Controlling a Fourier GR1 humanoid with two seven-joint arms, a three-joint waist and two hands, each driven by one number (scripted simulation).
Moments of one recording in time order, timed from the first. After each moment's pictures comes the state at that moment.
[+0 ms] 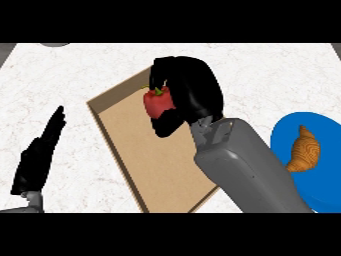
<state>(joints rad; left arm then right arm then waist) 0.01 0.16 0.06 -1.59 -0.22 0.01 0.11 -0.81 0.00 0.39 -1.47 0.71 0.09 0.72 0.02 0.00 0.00</state>
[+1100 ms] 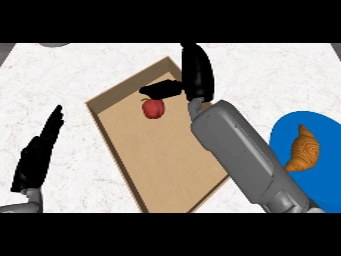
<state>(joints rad) -0.02 0.16 0.09 -1.53 -0.22 0.01 0.07 -0.91 0.00 0.34 -1.03 0.34 -0.55 0.43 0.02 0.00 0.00</state>
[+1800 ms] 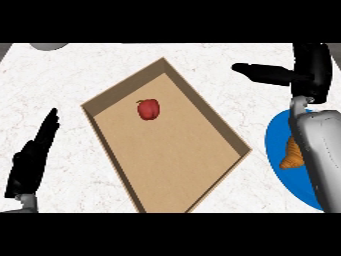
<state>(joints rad) 0.02 0.16 0.10 -1.57 -0.21 0.00 0.08 -0.63 -0.25 -0.01 -1.33 0.08 -0.47 0.26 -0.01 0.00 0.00</state>
